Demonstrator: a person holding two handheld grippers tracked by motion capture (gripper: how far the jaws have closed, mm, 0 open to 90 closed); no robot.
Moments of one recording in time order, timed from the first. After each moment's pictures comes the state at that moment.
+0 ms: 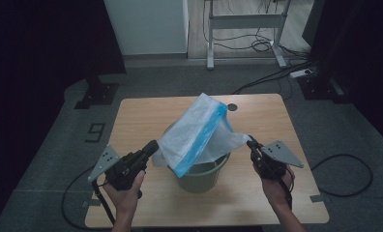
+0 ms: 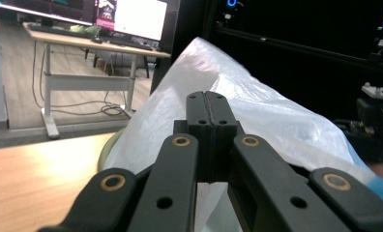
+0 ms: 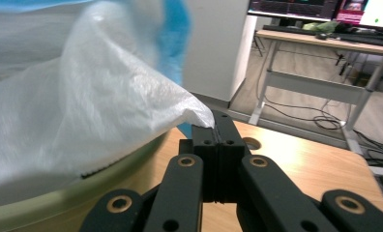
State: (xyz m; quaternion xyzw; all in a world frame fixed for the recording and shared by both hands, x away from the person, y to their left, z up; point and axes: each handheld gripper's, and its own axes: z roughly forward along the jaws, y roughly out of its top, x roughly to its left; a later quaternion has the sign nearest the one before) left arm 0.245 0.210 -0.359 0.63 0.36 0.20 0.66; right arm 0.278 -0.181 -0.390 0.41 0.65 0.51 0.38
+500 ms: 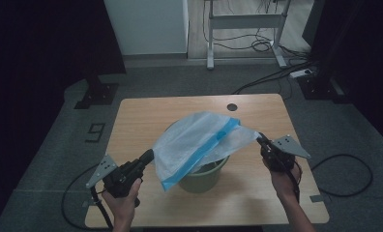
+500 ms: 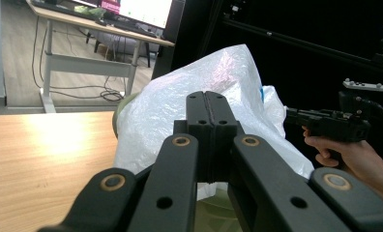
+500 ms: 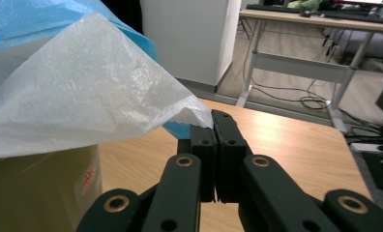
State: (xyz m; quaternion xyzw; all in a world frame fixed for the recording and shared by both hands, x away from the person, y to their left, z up) left arm 0.241 0.222 -0.387 0.63 0.39 0.18 0.65; right arm 0.308 -0.216 -0.414 0.45 0.65 0.49 0.37
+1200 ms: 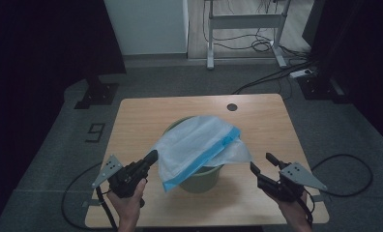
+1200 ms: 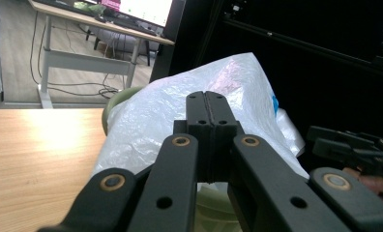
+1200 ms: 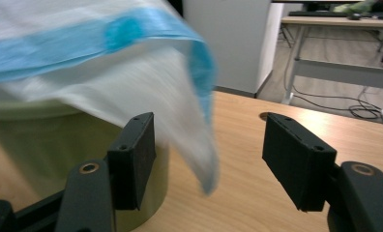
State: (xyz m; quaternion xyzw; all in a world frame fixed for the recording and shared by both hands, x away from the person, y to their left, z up) left arm 0.243 0.210 -0.391 0.62 0.39 0.17 0.65; right arm 0.238 -0.221 -0.424 0.40 0.66 0.55 0.32
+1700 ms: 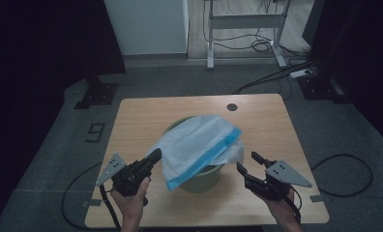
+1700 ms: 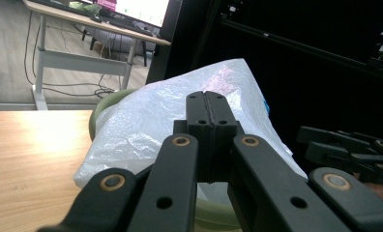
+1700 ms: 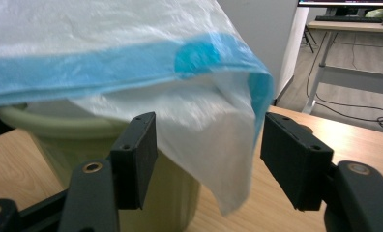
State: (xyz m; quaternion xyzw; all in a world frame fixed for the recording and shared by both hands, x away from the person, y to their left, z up) left arm 0.245 0.203 -0.389 0.62 0.39 0.17 0.66; right arm 0.241 -0.189 -0.415 0.37 0.67 0.56 0.30
